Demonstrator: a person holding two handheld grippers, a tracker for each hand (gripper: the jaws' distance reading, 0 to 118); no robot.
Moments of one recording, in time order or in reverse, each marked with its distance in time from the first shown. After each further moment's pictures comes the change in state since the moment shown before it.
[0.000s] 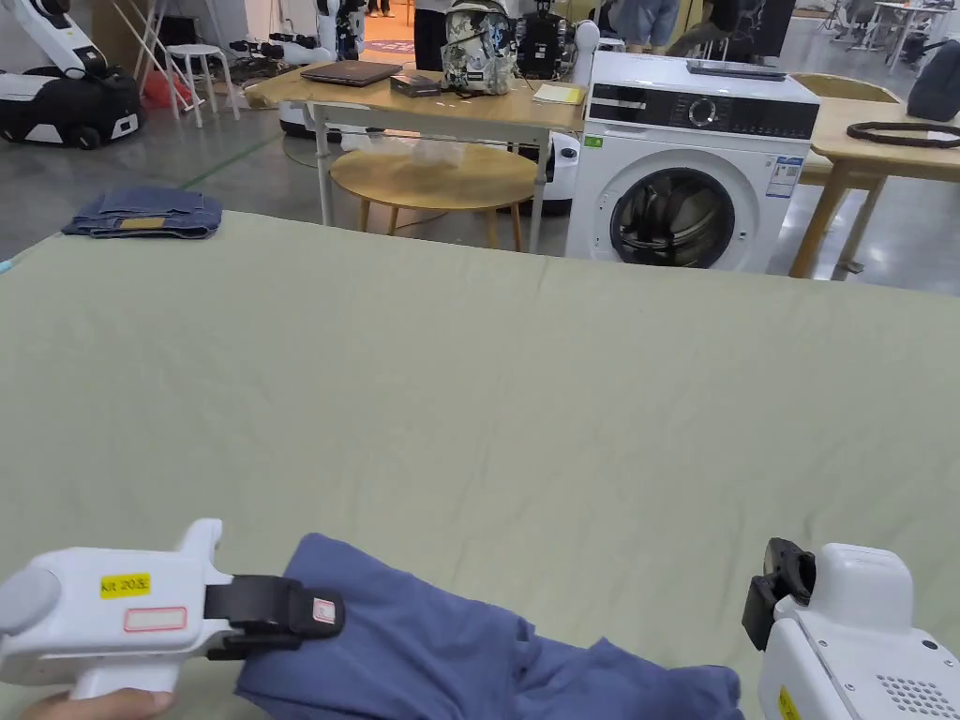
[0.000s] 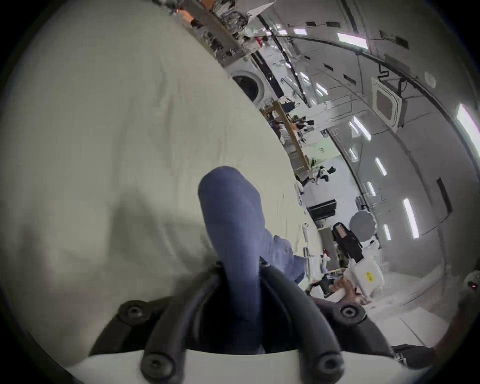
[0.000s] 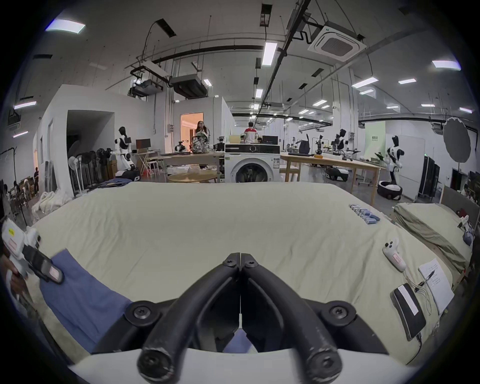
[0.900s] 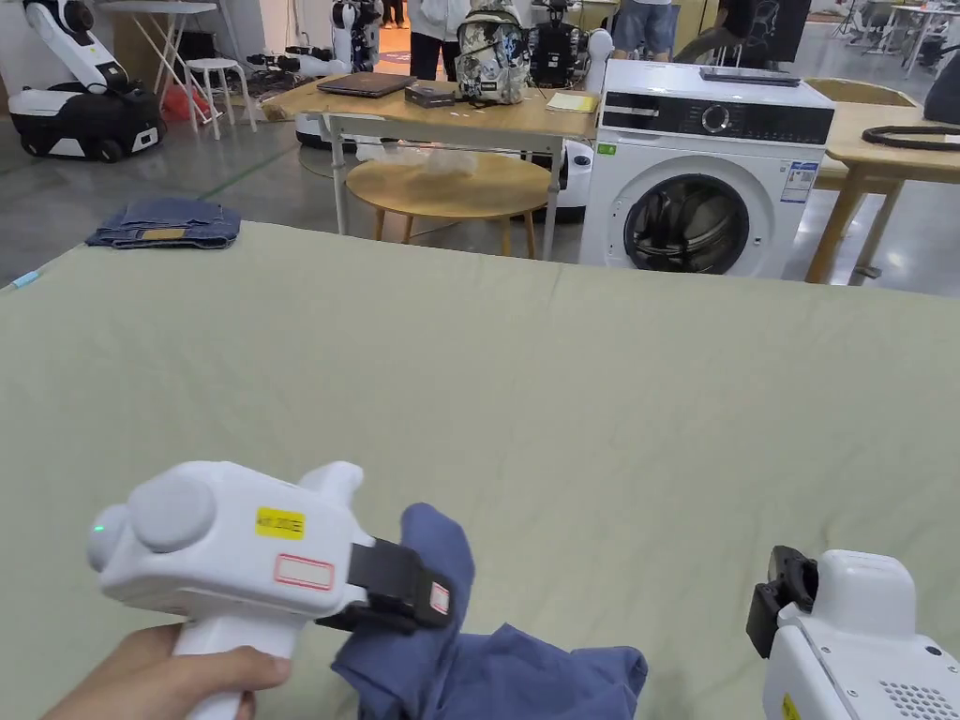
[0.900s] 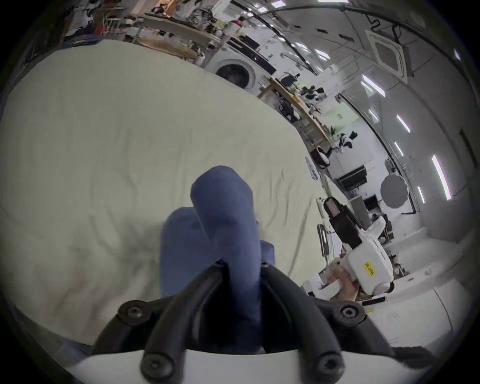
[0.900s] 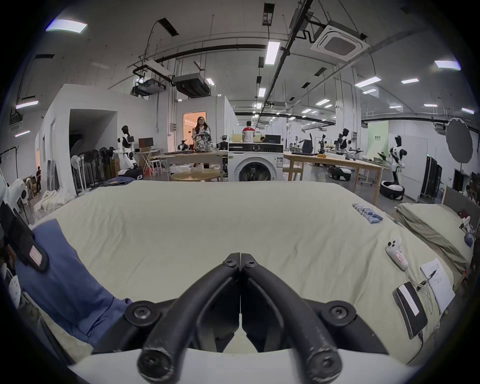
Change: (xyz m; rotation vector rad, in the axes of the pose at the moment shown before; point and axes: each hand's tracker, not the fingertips) left arm 0.152 -0.019 -0.051 -0.141 0.177 -0.173; right arm -0.004 -0.004 0.002 -0.008 0.012 0.003
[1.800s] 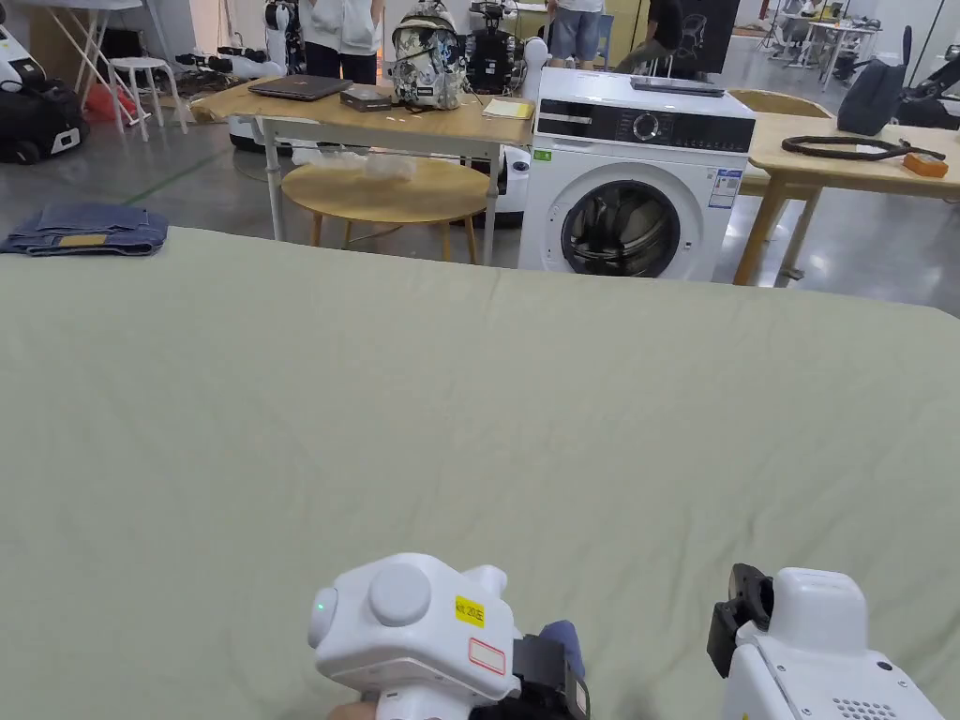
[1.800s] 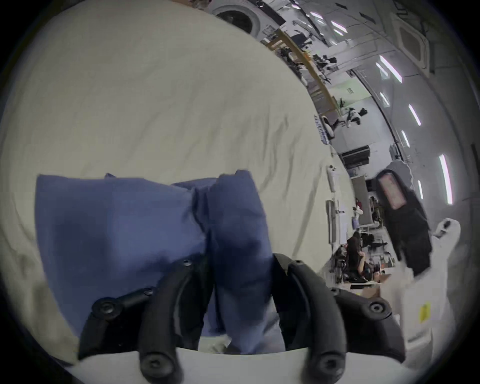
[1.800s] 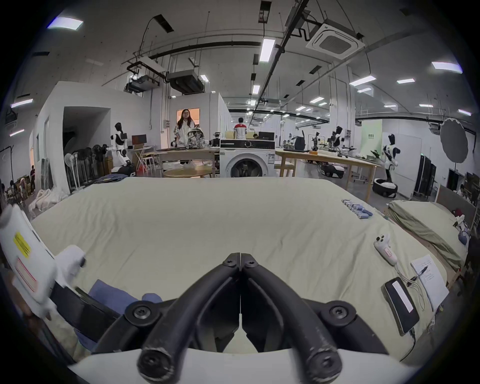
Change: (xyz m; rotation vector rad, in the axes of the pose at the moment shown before) left arm 0.033 -0.015 -0.156 -0.209 -0.030 0.033; right arm 0.017 -0.007 0.014 -0.019 -0.045 0.000
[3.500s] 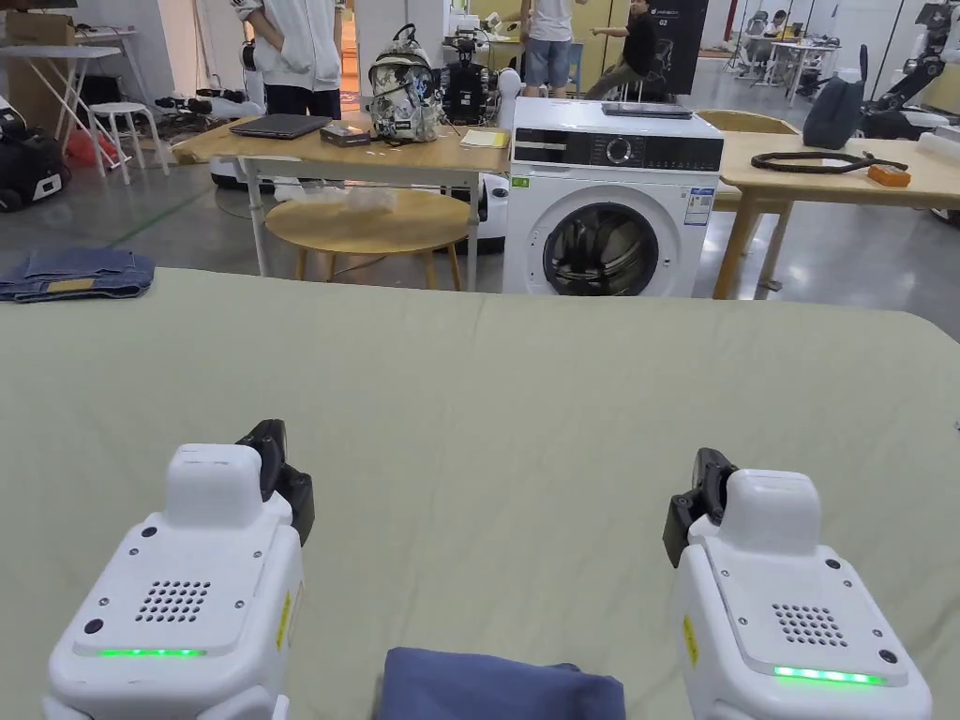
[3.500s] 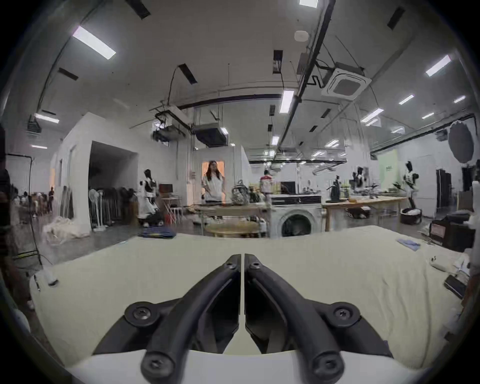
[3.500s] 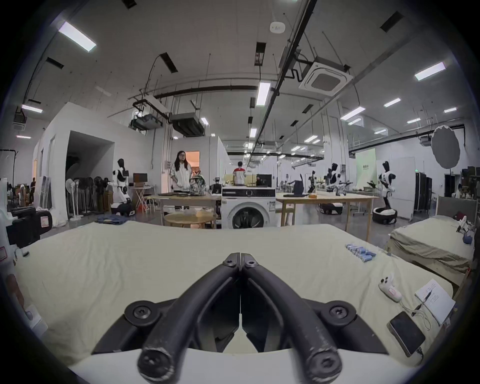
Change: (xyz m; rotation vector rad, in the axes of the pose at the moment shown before) left arm -0.008 -0.055 0.118 1.285 0.691 -0.498; right arm -0.039 0.054 -0.001 0.300 -0.010 -0.018
